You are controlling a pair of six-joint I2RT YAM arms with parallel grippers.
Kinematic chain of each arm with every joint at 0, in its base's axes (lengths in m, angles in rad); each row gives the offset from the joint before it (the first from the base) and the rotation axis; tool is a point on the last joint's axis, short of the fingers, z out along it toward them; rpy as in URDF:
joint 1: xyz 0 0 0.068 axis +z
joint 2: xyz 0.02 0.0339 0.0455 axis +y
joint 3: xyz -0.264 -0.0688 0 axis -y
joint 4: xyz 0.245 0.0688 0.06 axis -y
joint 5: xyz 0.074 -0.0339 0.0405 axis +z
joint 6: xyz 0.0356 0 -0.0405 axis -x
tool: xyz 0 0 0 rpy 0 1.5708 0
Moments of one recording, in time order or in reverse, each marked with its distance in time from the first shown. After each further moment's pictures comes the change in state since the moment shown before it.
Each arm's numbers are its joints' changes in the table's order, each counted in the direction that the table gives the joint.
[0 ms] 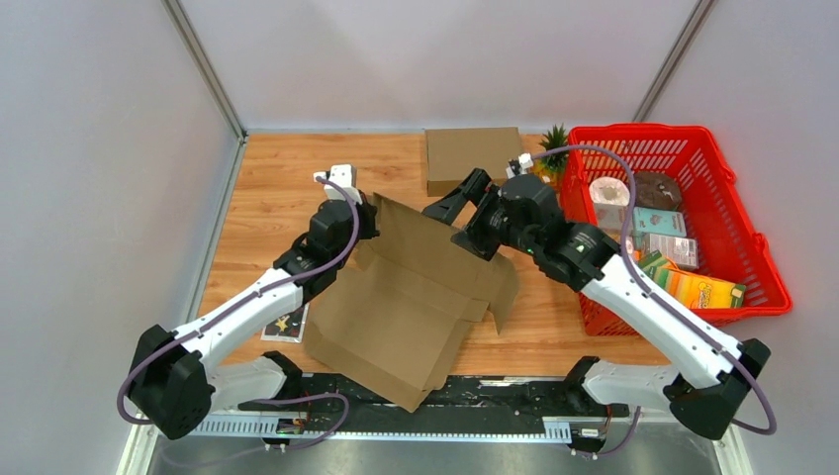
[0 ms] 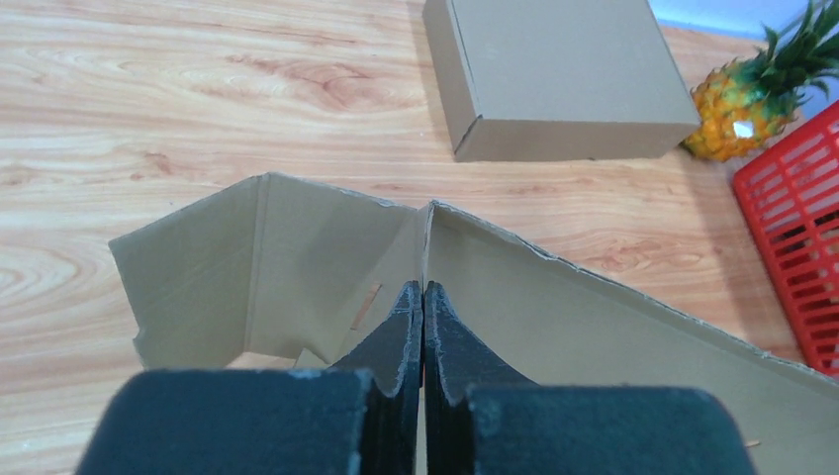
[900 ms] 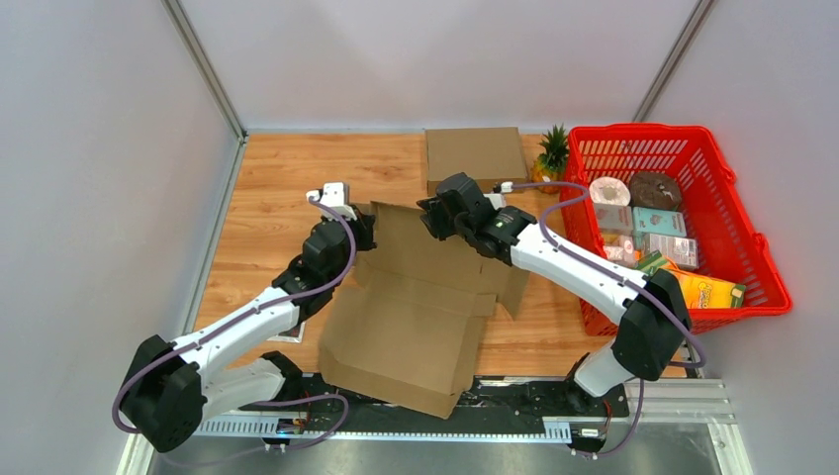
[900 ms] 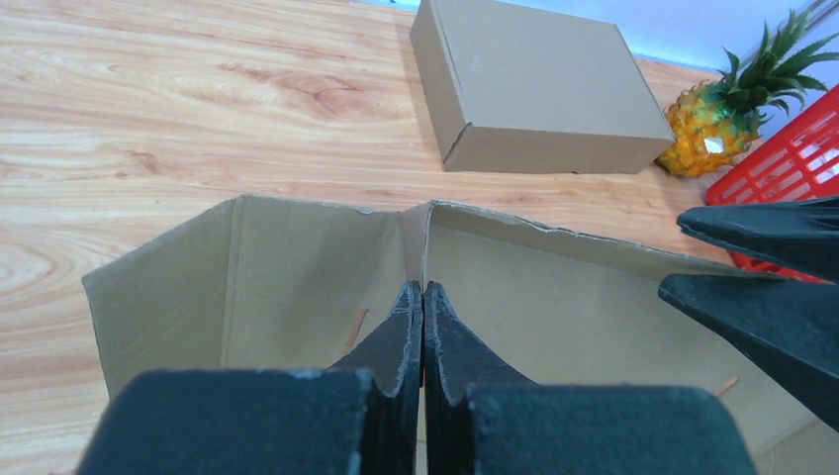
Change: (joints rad) left arm -0.030 -0.090 -0.200 0.217 0.042 0.030; right arm 0.016 0.383 0.003 0.137 -0.335 -0.705
